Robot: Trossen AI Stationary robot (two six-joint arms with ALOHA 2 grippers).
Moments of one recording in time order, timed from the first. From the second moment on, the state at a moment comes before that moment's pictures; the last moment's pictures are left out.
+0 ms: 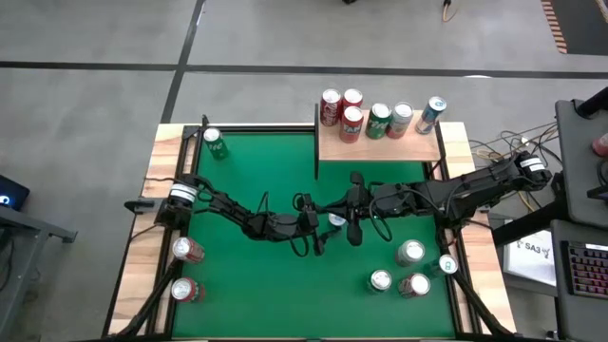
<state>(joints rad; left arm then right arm) -0.19 2.08 0.94 1.03 -0.44 -0.05 0.20 1.29 0.93 0.04 0.24 0.19</state>
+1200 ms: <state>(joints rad) -0.20 1.38 0.83 0.53 -0.59 0.11 0.26 1.24 0.93 0.02 0.43 0.15</state>
